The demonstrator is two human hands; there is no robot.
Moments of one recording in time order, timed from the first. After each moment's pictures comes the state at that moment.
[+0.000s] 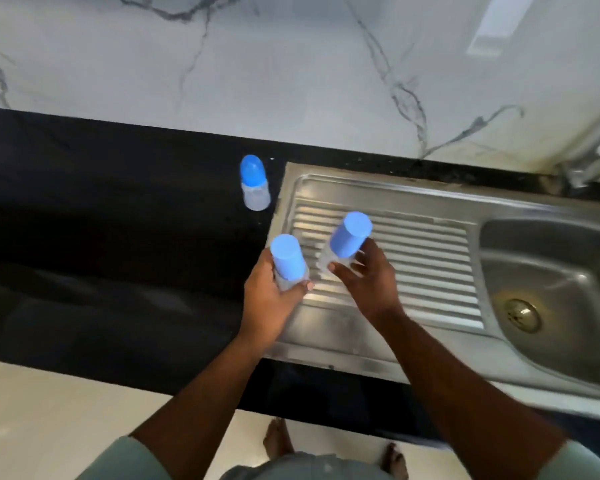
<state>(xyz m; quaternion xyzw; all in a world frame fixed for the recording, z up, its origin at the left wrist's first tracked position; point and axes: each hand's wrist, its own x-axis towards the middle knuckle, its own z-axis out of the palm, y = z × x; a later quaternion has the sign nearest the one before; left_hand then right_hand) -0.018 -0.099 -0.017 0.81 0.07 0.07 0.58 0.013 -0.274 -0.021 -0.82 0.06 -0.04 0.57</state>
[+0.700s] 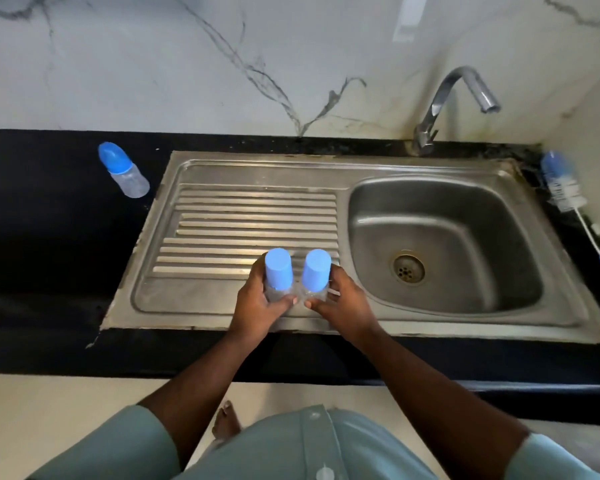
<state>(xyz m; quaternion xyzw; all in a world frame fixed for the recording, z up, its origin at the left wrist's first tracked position) -0.092 -0.311 -0.055 0.82 0.00 -0.04 0.57 -0.105 -0.493 -0.055 -0.82 0.06 0.08 0.56</state>
